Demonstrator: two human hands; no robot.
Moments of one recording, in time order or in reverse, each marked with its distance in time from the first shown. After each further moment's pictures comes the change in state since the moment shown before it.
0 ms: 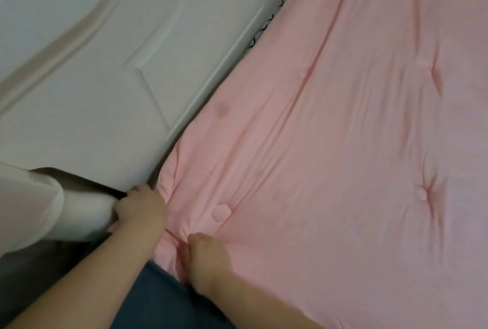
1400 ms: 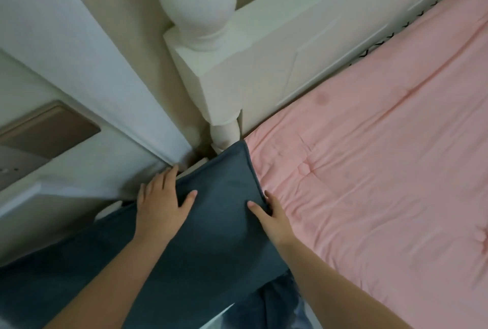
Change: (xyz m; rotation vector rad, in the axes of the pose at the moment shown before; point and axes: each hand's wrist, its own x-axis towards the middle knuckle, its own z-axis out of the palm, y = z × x) left_hand -0.229 -0.144 0.124 -0.786 0.315 -0.248; right_hand -0.122 -0.057 -0.039 1.067 -0.129 0.283
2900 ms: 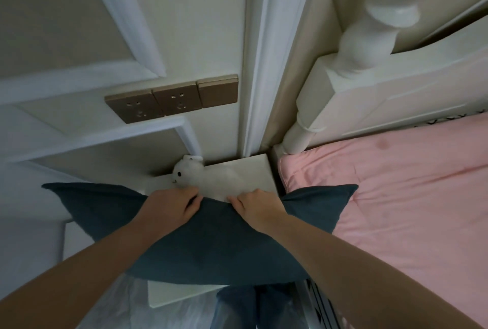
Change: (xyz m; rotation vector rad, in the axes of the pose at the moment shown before) left_hand -0.140 -0.133 -0.055 0.035 0.056 0.113; right_hand -0.084 -0.059 0.147 -1.710 -0.469 -0.762
